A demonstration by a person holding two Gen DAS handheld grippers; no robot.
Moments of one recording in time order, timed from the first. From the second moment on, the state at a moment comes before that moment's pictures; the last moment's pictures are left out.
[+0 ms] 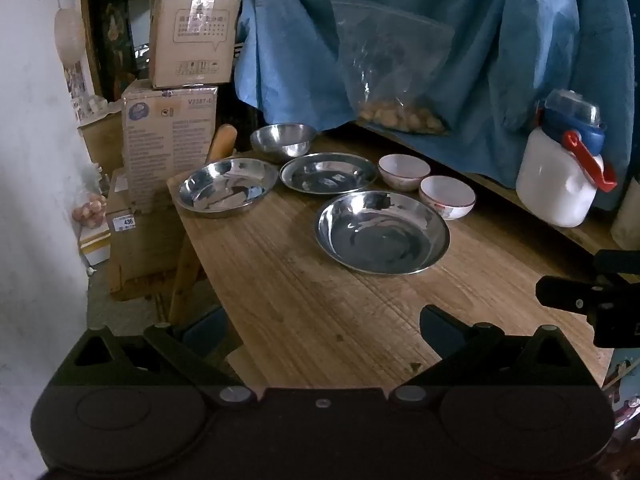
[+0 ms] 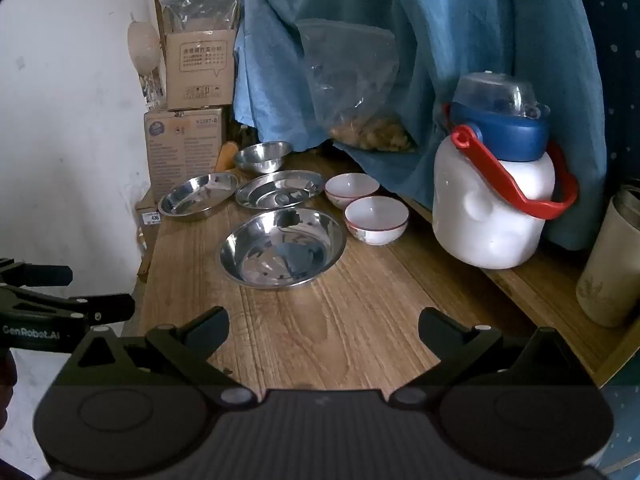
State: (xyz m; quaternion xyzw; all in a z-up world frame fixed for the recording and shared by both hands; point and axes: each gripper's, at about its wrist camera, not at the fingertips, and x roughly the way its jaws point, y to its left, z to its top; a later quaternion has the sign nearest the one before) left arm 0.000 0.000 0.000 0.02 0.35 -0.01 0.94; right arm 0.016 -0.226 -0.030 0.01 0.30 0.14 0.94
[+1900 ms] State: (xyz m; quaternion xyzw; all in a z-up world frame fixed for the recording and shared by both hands) left arm 0.001 0.001 -0.001 0.02 0.35 -0.01 0.94; right arm 0.024 -0.227 -0.032 0.01 0.30 0.14 0.94
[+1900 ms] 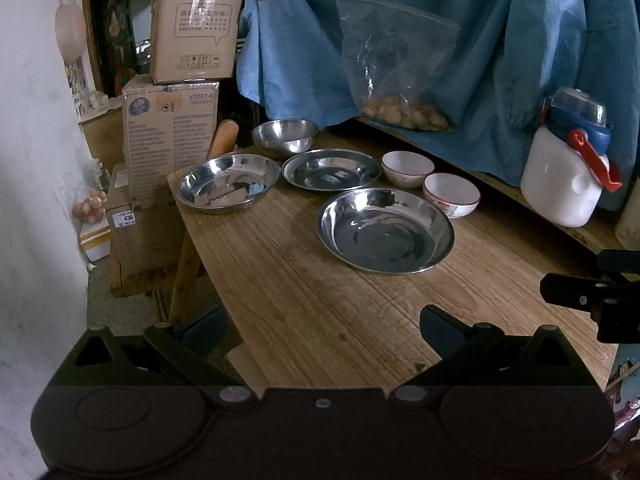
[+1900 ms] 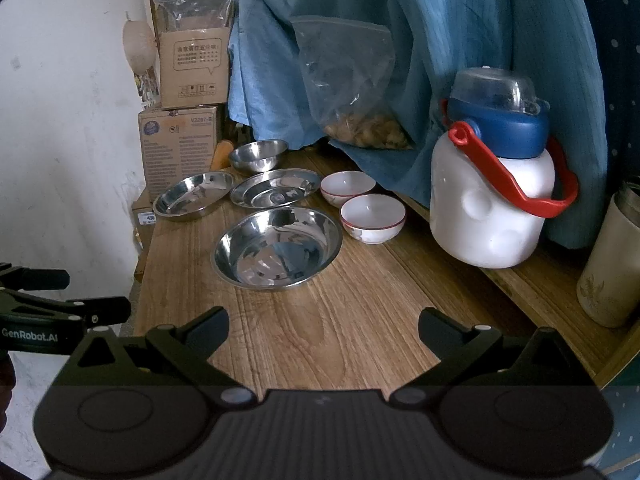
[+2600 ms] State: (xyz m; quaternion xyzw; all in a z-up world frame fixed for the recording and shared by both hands) left arm 0.003 0.005 -0.005 0.02 0.35 -0.01 0.94; right arm 0.023 -0.226 -0.032 0.01 0.30 0.14 0.94
